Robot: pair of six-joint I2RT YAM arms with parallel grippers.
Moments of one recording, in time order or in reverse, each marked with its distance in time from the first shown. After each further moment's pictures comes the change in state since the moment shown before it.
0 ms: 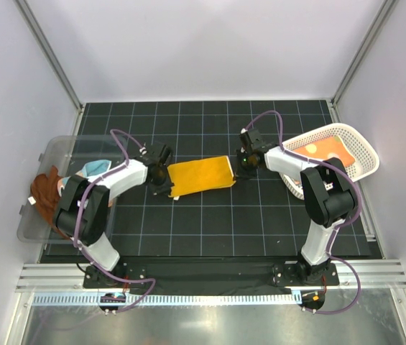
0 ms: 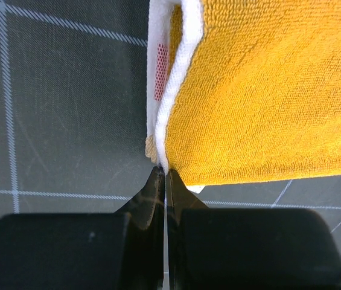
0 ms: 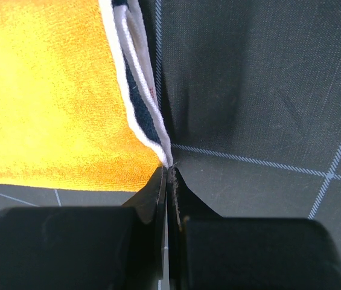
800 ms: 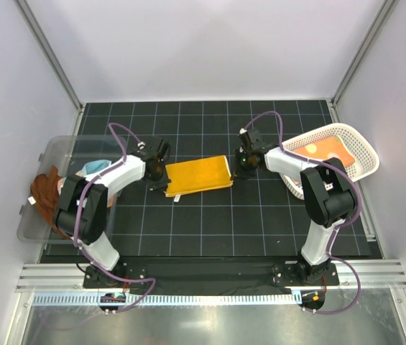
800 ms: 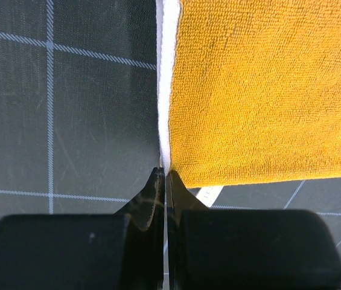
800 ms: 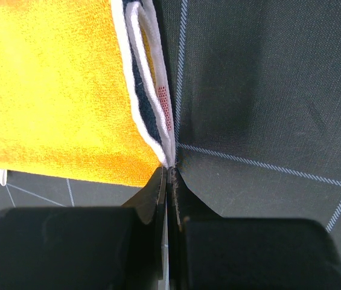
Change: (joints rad) left arm 0.032 0.011 0.076 -0.071 -0.045 0.079; right arm -0.001 -0.001 -0.011 0.039 -0.054 0.001
